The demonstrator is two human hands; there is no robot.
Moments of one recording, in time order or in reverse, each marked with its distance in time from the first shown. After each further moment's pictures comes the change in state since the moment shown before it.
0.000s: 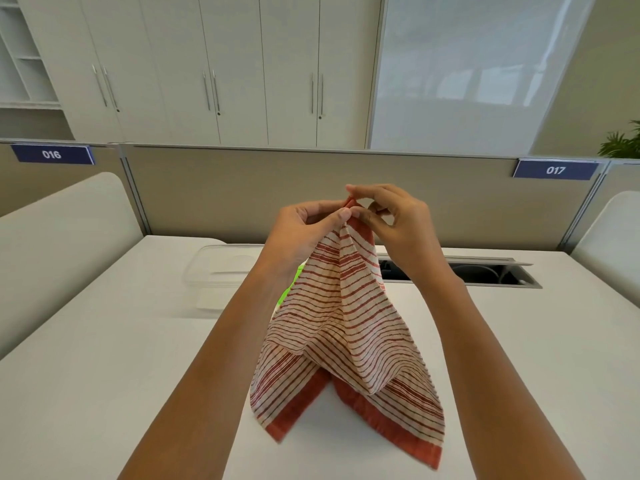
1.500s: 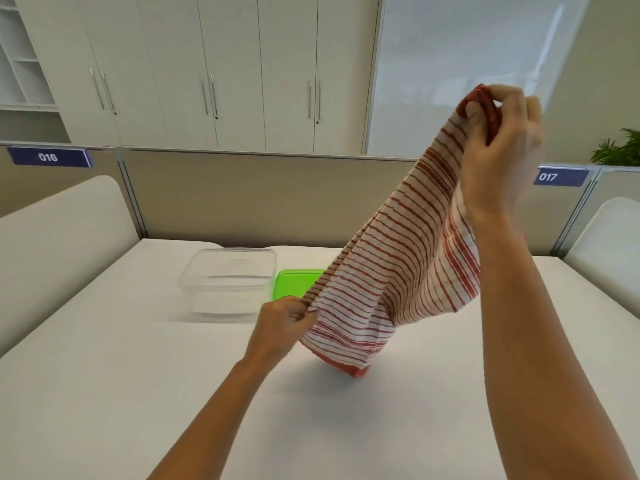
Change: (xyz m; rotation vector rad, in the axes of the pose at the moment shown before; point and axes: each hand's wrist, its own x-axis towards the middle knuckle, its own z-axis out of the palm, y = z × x) left_hand -0.030 -0.144 -0.033 0.694 0.126 0.186; right_hand 0.050 0.011 -0.079 -0.315 0.681 0.189
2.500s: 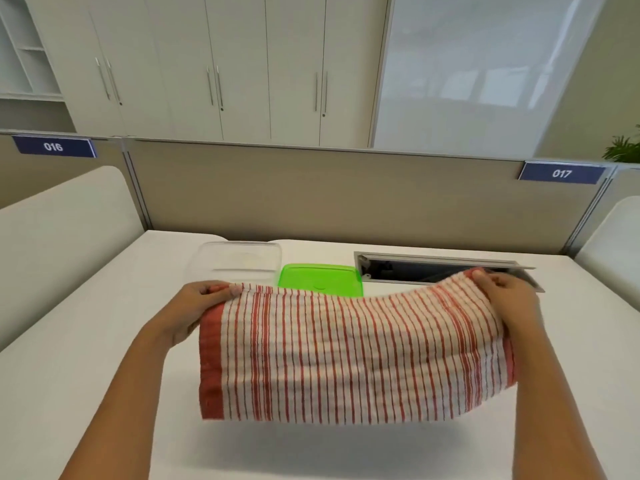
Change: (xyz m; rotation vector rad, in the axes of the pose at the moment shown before) left_hand 0.020 -0.069 -0.116 -0.473 -0.239 -0.563; right_hand -0.120 0.167 -0.022 -0.120 -0.674 0.720
